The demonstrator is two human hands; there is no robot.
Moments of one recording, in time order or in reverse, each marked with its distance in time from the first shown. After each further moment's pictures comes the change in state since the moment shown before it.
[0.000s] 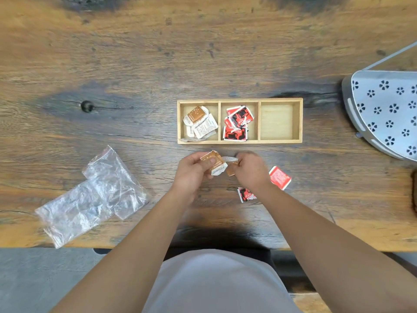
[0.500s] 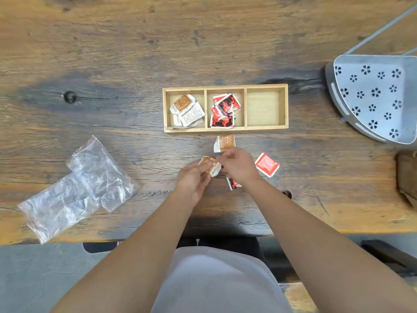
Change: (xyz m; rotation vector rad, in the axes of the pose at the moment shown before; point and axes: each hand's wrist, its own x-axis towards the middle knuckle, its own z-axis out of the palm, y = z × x) left_hand 0.004 -0.058 0.024 -0.391 0.081 -0.317; right_hand -0.028 0.006 0.004 0.527 -0.072 0.189
